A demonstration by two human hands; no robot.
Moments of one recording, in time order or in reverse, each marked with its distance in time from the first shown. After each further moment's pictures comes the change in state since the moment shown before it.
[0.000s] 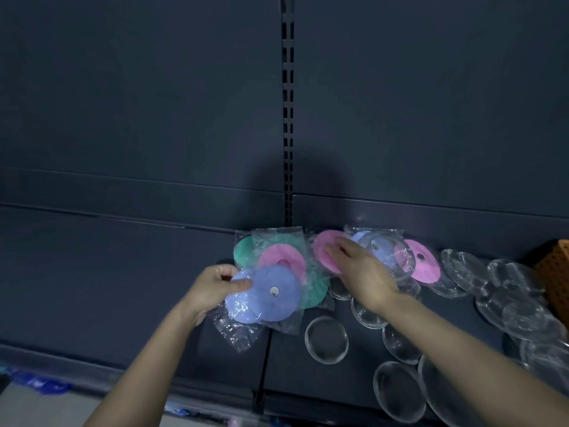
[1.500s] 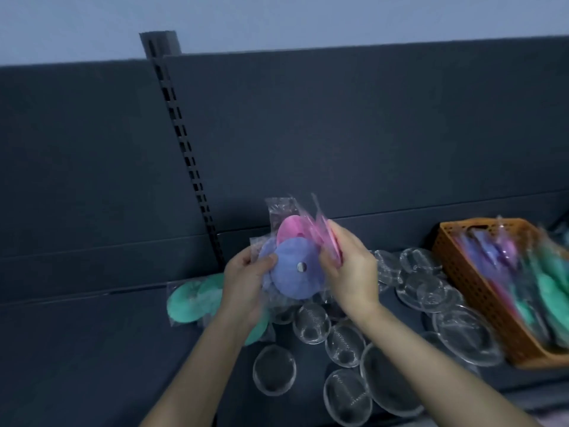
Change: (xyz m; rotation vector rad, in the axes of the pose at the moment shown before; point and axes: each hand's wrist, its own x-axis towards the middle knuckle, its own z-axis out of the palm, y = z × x) left_hand -0.013 0.112 0.152 -0.528 -0.108 0.167; right_hand -0.055 0.009 -0.068 0.422 0.836 0.157
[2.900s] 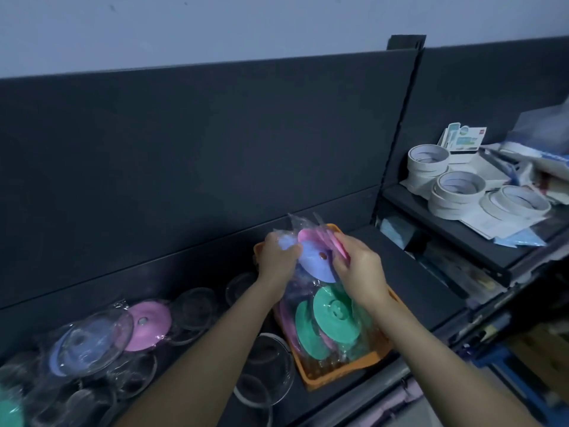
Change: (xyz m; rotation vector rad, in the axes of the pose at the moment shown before) left_hand 0.010 -0.133 0.402 0.525 -0.267 0.046; right_hand 0.038 0.240 -0.313 -0.343 0.064 0.202
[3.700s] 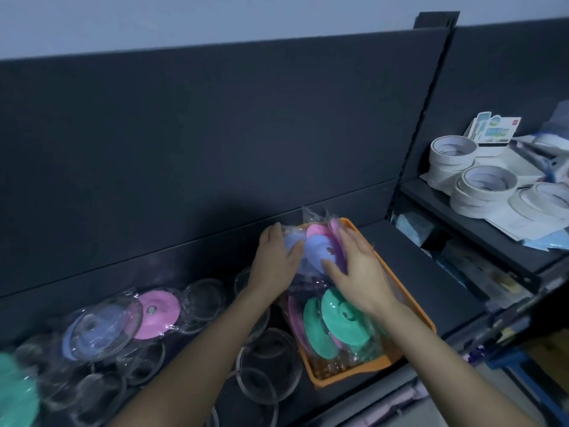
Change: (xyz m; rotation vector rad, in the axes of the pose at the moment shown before) left_hand 0.004 -0.011 -0.025 0.615 -0.006 0.311; right_hand -0.001 -0.007 0.009 -0.091 -0.228 -0.004
